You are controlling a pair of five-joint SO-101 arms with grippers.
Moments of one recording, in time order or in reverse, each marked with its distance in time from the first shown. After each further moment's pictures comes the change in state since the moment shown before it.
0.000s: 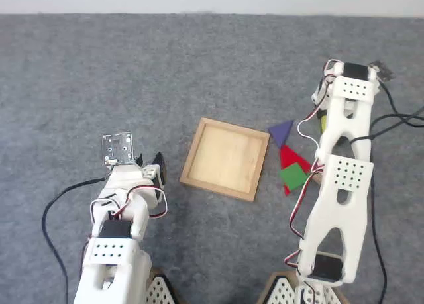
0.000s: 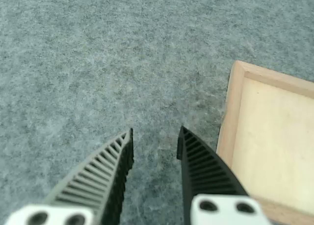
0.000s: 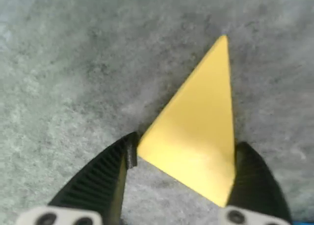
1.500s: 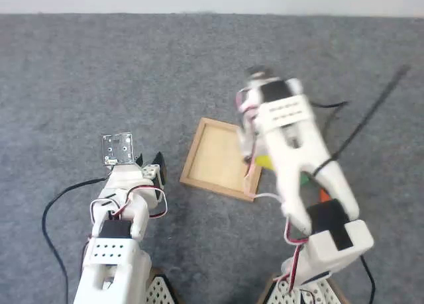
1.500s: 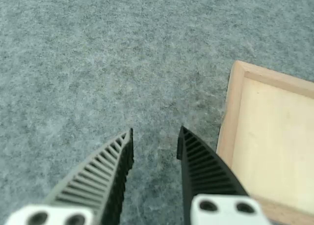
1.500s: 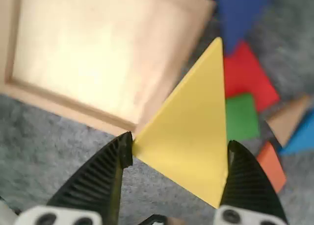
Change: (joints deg) left arm 0.0 0.0 0.0 0.0 0.0; right arm -30.4 -60.8 69.8 -1.6 37.5
